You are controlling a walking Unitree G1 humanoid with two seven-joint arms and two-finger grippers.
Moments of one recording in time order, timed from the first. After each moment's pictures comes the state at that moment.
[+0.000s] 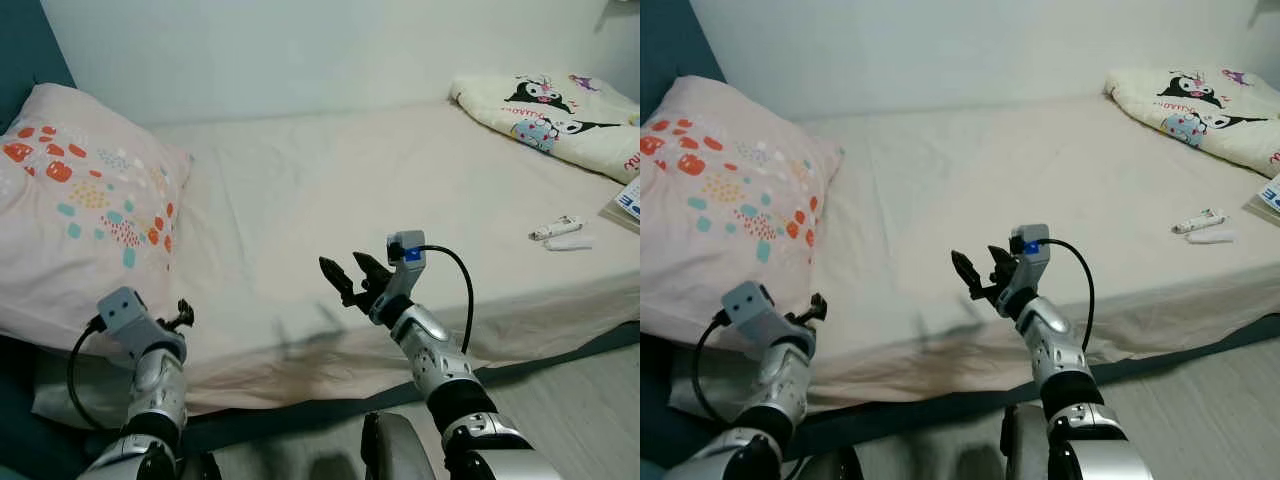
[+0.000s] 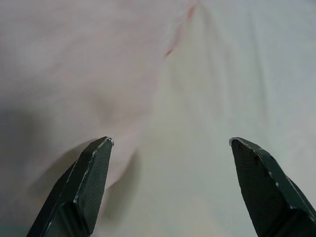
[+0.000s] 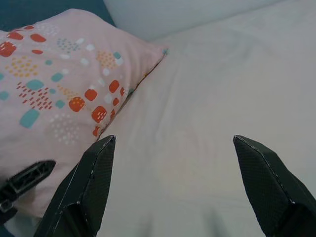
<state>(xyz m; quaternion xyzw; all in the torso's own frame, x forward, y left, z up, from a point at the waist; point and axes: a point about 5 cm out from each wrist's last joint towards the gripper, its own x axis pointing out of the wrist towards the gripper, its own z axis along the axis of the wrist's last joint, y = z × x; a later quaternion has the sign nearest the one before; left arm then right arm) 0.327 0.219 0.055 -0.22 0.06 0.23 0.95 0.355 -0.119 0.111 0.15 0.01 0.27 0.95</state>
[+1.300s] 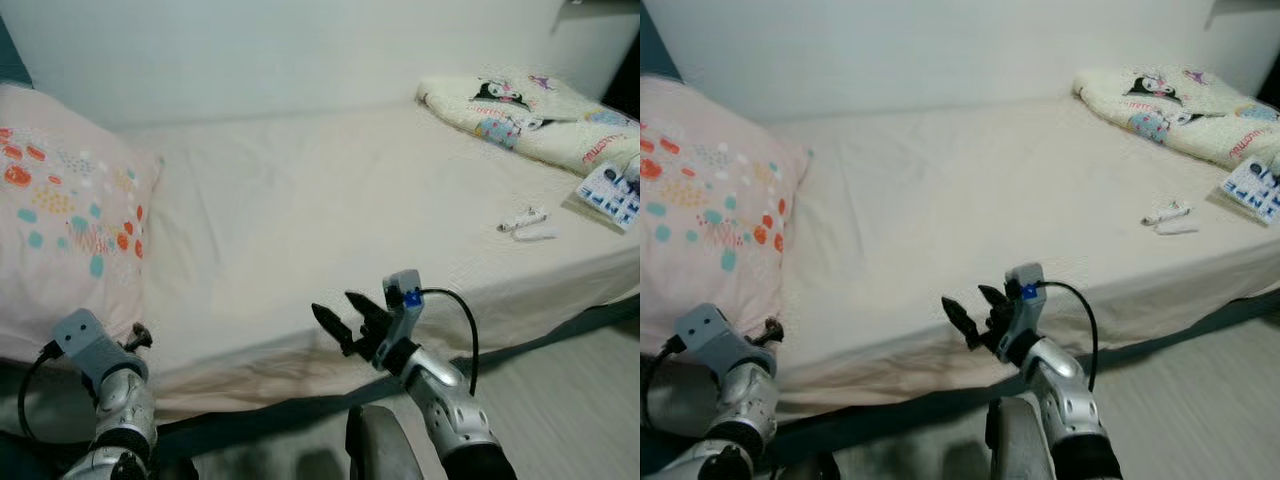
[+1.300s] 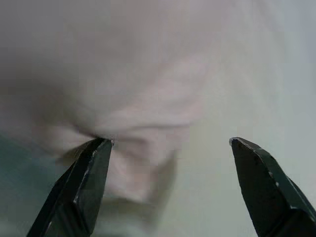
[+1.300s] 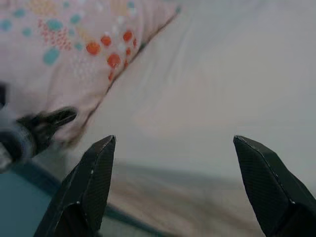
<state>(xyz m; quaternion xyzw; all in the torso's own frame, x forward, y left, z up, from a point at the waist) 0.301 0.260 0.038 -0.23 0.07 0.30 0.92 0.293 -0.117 0.085 0.13 0.06 0.34 0.93</state>
